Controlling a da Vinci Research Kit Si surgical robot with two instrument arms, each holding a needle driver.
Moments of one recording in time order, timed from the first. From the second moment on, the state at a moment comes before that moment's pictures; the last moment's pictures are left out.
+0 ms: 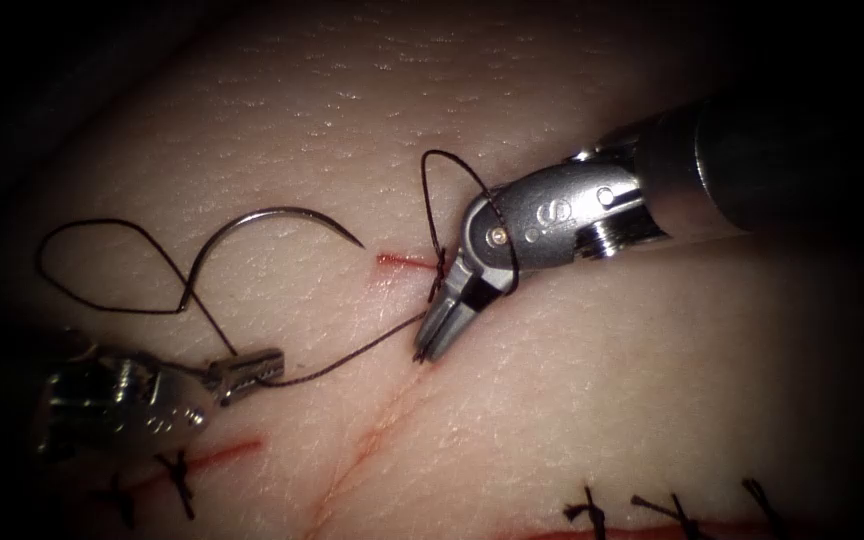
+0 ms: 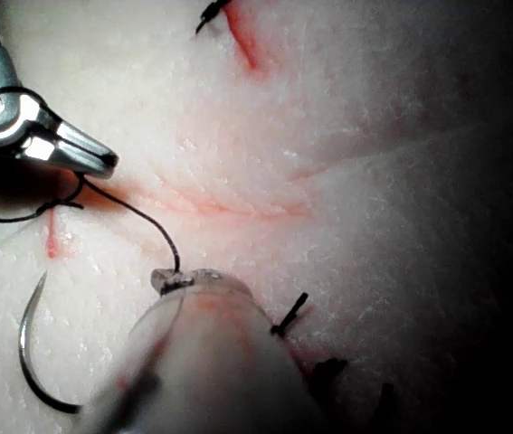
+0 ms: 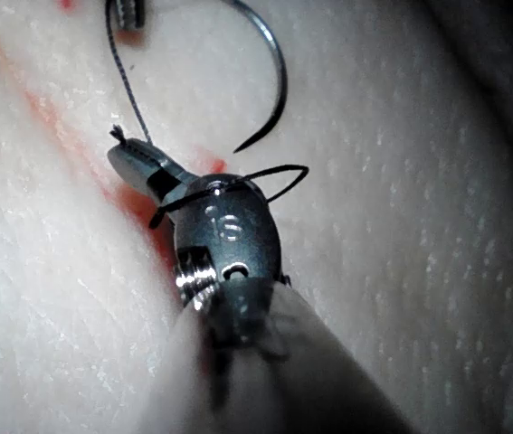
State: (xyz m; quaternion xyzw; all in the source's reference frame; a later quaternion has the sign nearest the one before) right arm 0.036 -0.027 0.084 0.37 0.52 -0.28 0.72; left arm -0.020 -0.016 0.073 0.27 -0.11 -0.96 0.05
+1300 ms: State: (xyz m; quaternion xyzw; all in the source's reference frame) right arm 0.033 -0.022 0.088 0.34 0.52 -0.22 0.75; left arm -0.006 -0.027 0.058 0.36 0.01 -0.92 0.15
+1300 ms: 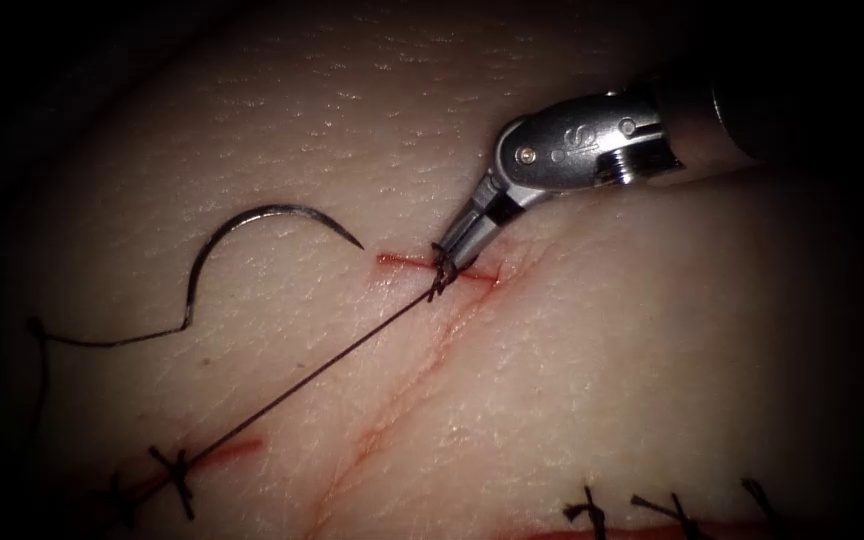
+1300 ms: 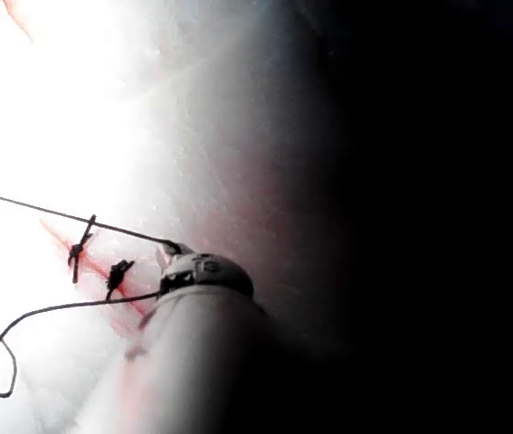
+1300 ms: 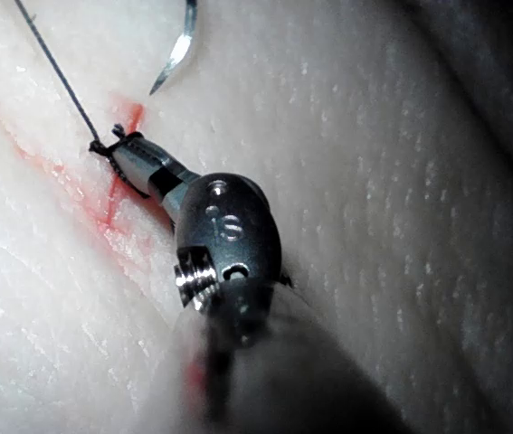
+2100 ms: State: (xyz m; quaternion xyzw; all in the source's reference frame) right arm 0.033 -0.021 0.090 0.33 0.51 -0.20 0.77; left arm -0.003 -0.033 0.060 0.33 0.04 -0.93 0.16
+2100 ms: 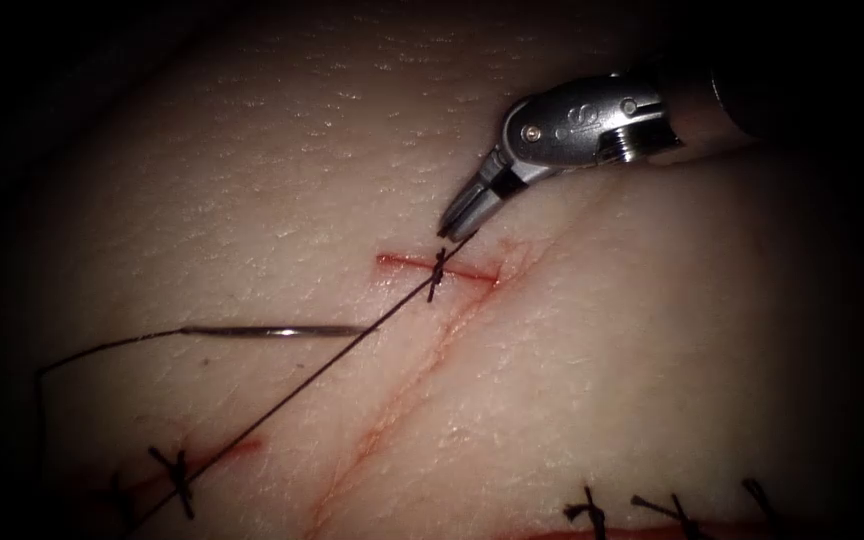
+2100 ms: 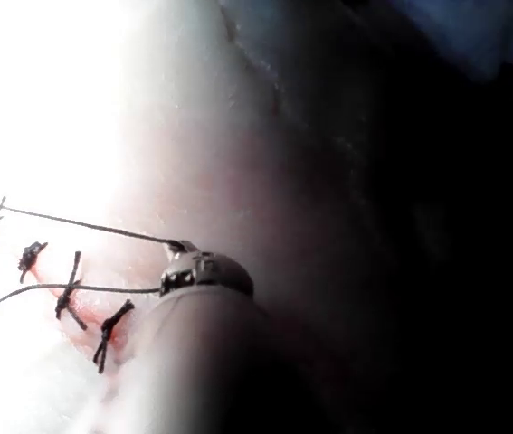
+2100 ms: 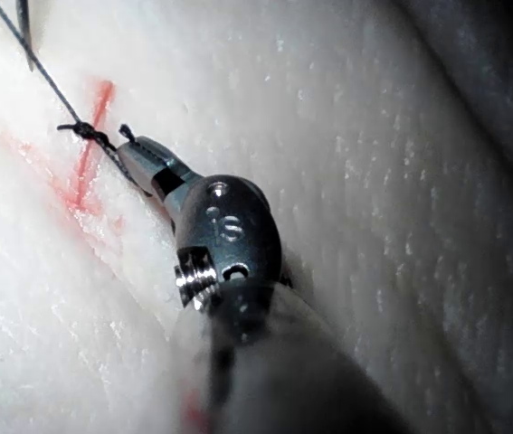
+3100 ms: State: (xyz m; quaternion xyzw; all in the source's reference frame) right arm 0.031 -0.019 0.094 0.30 0.47 -0.19 0.81; left arm -0.001 -0.038 0.064 0.33 0.08 -0.93 0.15
